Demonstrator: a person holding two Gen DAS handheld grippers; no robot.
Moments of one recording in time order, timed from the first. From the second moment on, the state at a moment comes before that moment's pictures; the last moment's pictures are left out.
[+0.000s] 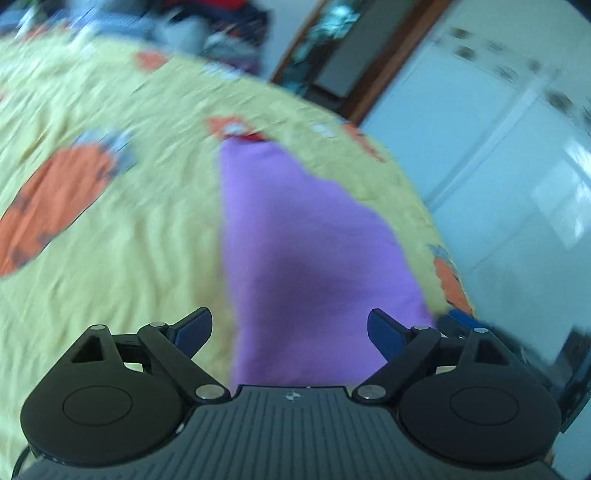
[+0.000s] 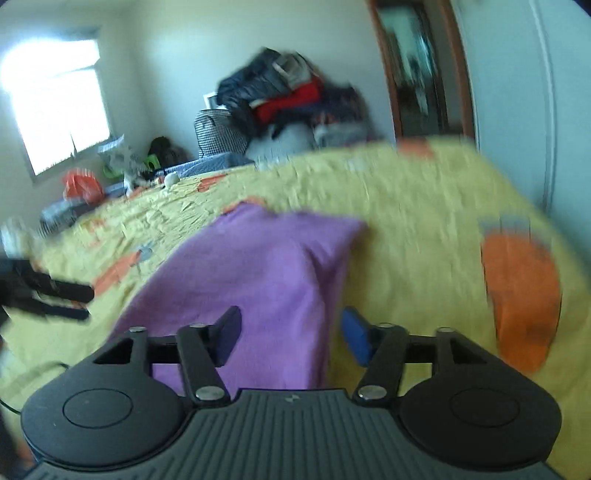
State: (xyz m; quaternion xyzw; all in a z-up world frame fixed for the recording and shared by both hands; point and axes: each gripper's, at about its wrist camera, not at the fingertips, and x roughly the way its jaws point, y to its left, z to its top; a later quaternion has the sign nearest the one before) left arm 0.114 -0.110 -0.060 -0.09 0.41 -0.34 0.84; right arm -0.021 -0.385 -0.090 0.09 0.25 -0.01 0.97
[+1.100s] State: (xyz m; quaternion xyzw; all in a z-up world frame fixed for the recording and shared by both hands) left arm 0.082 -0.136 -0.113 0.04 0.43 -0.25 0.87; right arm -0.052 -0.348 -0.130 0.06 0.35 -0.08 0.93
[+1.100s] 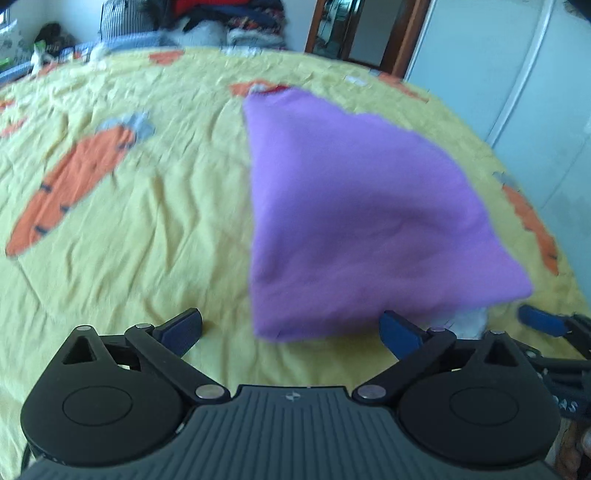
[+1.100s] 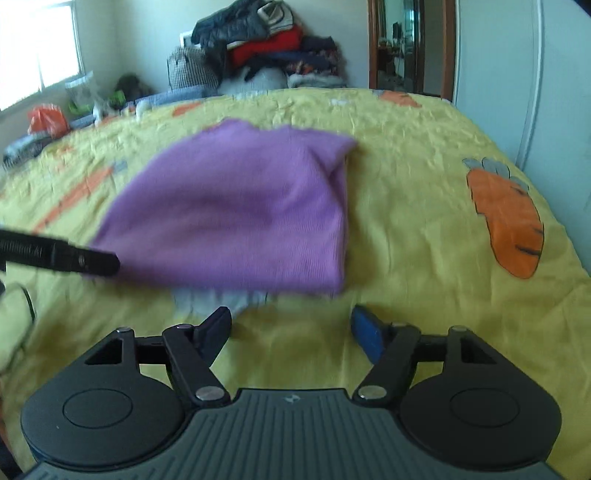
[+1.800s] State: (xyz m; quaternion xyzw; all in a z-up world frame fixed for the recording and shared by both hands) left arm 0.057 -0.119 -0.096 0.03 0.40 -0.28 0.87; right arm -0.054 -0.392 -0.122 0.13 0.34 -0.09 0.93
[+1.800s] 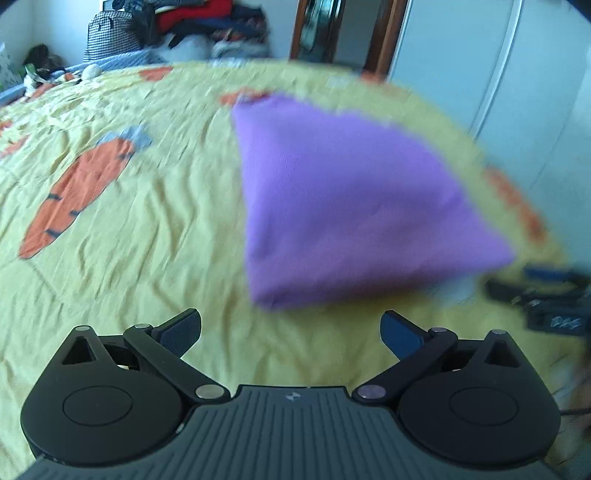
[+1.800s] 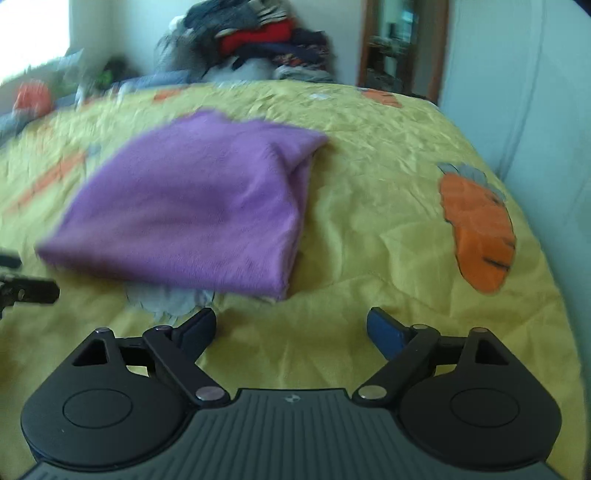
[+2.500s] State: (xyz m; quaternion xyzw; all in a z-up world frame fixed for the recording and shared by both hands) left arm 0.259 -0.211 -0.093 0.04 0.43 -0.31 0.85; right arm 0.117 -0.462 -0.121 0.24 0.31 0.00 0.92
